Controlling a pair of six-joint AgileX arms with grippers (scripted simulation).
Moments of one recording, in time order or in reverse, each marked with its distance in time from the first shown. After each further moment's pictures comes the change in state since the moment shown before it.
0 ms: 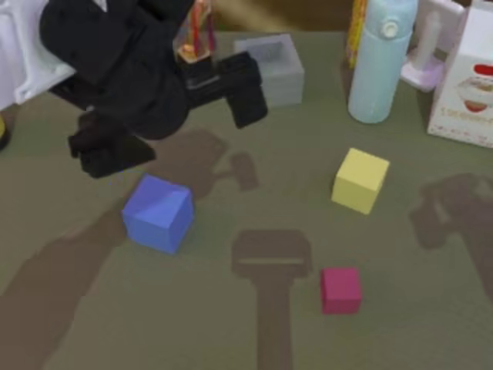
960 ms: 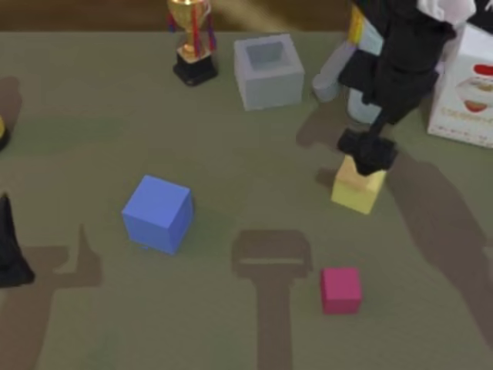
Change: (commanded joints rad) left arm 0.602 -1.435 -1.305 0.826 0.032 0.734; right arm 0.246 1.434 1.237 -0.799 0.004 -0.406
